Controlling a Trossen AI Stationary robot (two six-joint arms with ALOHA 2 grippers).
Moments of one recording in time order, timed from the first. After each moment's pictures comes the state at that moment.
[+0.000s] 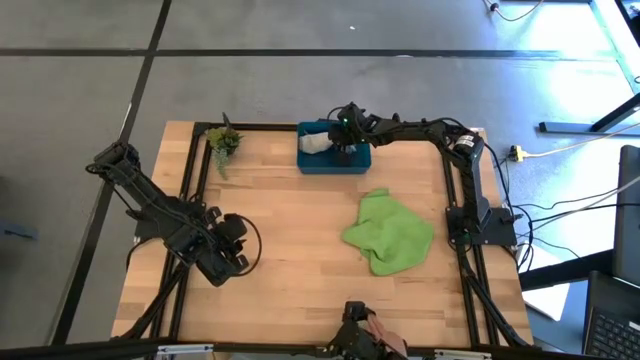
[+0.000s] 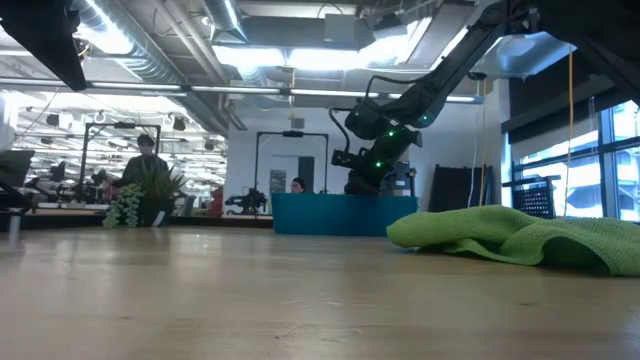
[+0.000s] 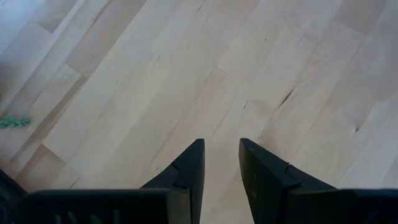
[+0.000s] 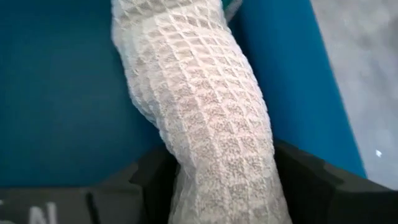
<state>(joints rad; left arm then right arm) -0.72 1.29 1.03 -1.19 -0.53 -1.30 -0.62 2.08 1.34 -0.08 0.00 -0.56</state>
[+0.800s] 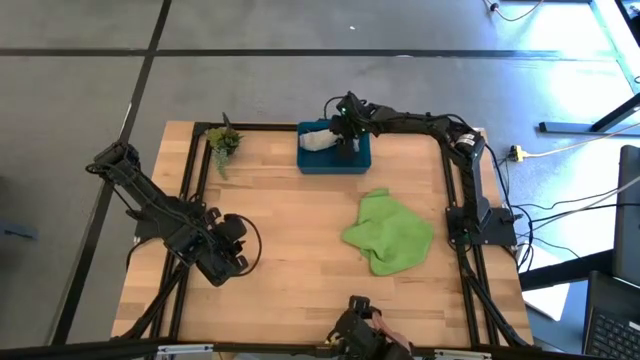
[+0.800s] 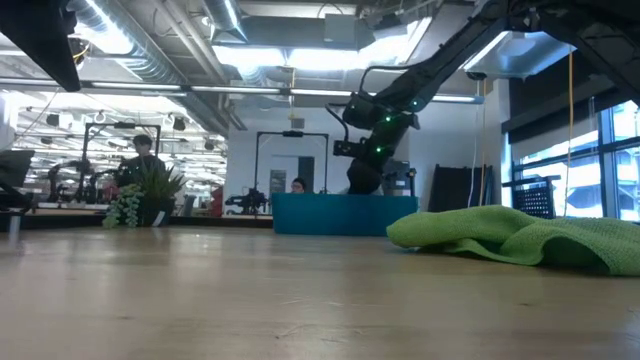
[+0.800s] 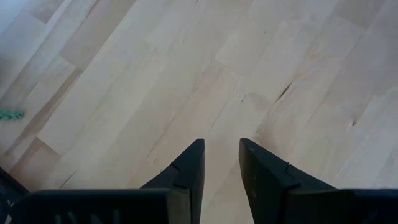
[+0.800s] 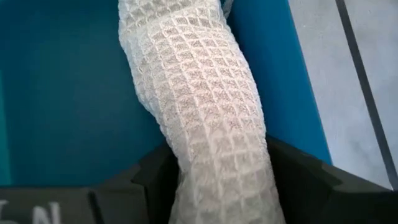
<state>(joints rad) -0.72 1.29 1.03 -1.19 -0.51 -1.31 -0.65 2.08 1.50 -0.38 -0.04 -0.50</state>
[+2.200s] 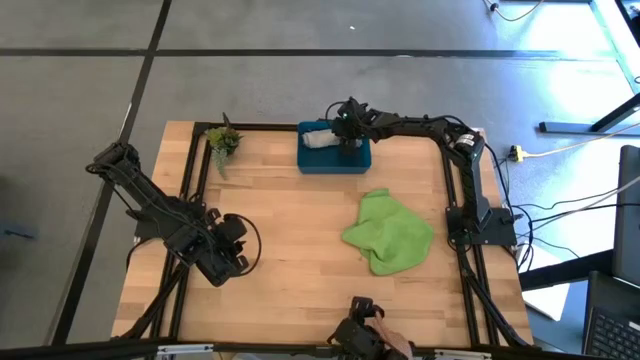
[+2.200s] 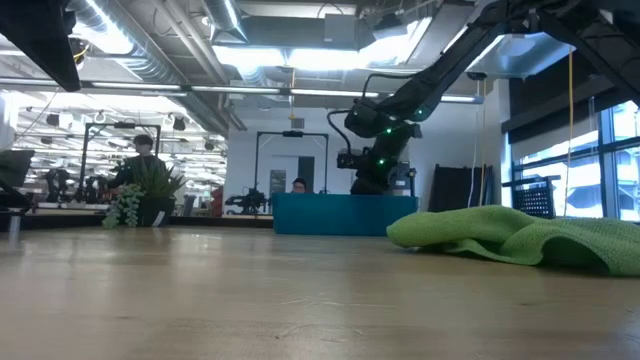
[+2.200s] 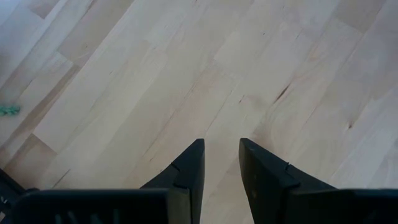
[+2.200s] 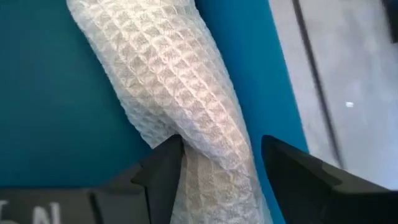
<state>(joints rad) -0.72 1.29 1.03 -1.19 -0.50 -1.33 -0.63 2.08 1.41 -0.25 0.16 -0.53</state>
